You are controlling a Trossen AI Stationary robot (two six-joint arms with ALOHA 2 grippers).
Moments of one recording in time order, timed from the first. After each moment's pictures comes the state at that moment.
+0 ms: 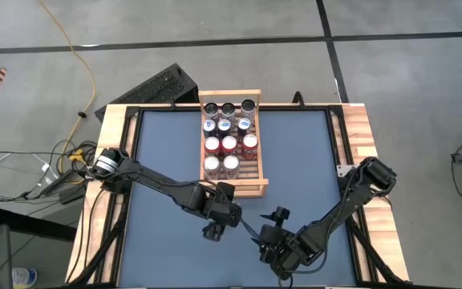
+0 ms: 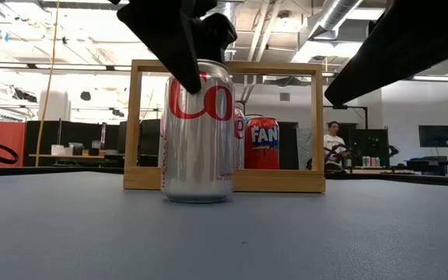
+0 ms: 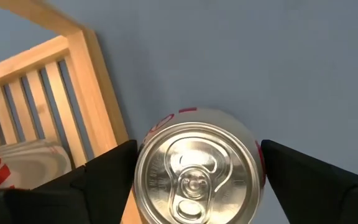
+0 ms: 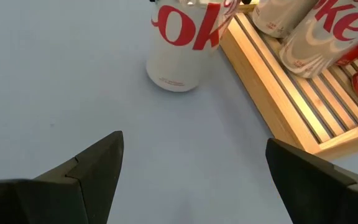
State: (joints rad) left arm -0.34 1.92 1.58 -0.76 -0.19 0.02; right arm 0.74 1.89 1.27 -0.60 0.83 0.87
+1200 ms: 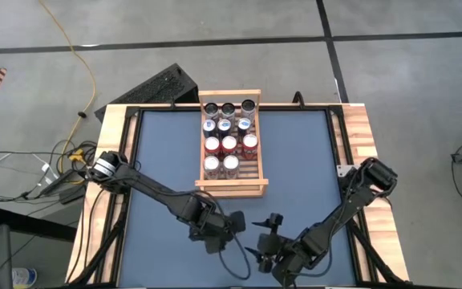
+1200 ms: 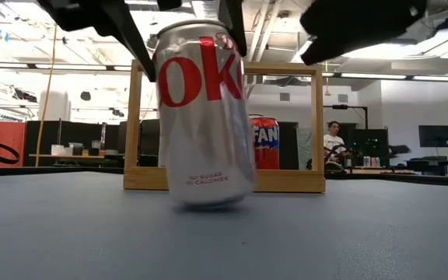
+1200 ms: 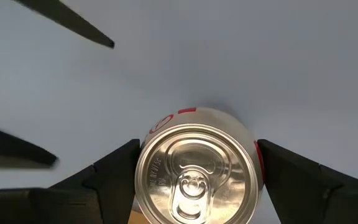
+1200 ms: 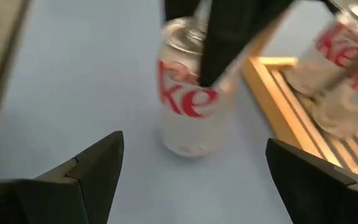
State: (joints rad) left arm -0.41 1.92 1.58 -0.70 -0.06 1.02; right arm 0.77 1.89 1.27 -0.36 0.89 0.66
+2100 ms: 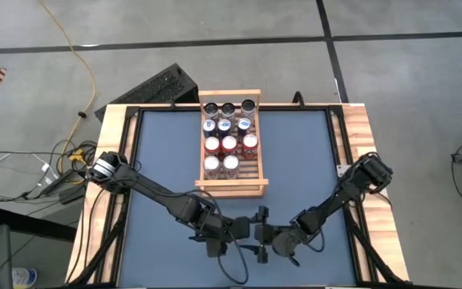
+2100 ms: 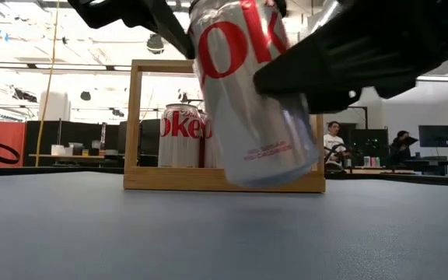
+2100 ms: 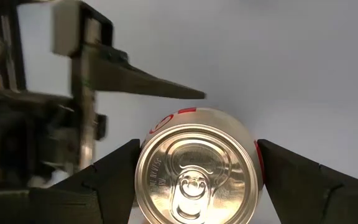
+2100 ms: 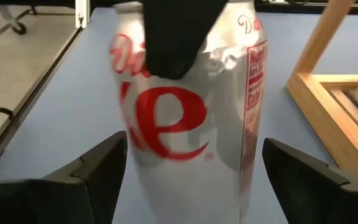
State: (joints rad) left arm -0.43 1.92 1.58 -0.57 -0.06 1.17; right arm 0.64 1.89 0.89 0.51 0.66 0.30
